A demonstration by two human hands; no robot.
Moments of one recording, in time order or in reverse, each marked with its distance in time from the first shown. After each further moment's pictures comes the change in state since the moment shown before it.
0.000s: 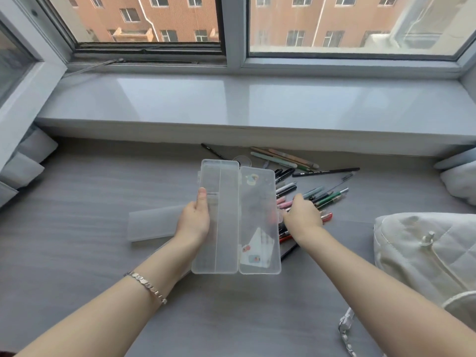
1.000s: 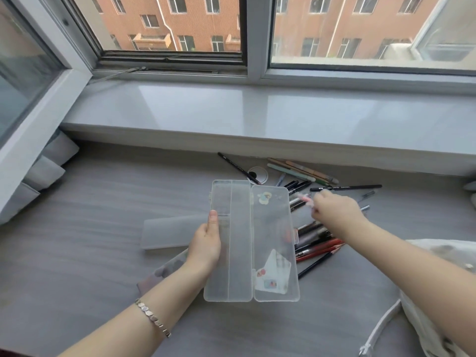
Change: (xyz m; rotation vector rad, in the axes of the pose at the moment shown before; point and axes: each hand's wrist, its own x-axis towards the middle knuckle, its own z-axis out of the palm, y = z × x) left_hand 0.000 -0.018 -0.002 -0.027 0.009 -0.005; right_hand 0.037 0.009 -0.046 -0.566 0.032 -0.517
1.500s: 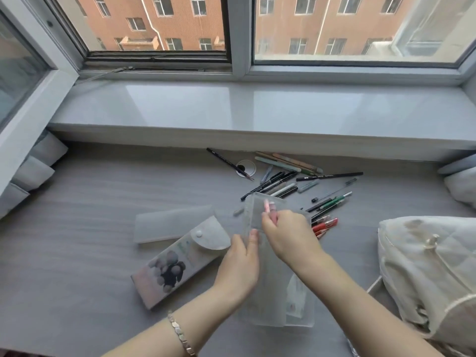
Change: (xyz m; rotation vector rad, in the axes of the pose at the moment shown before) left_hand -0.074 0.003 0.043 0.167 -0.217 0.130; right_hand -0.077 -0.101 -0.045 0.736 -0.021 0.301
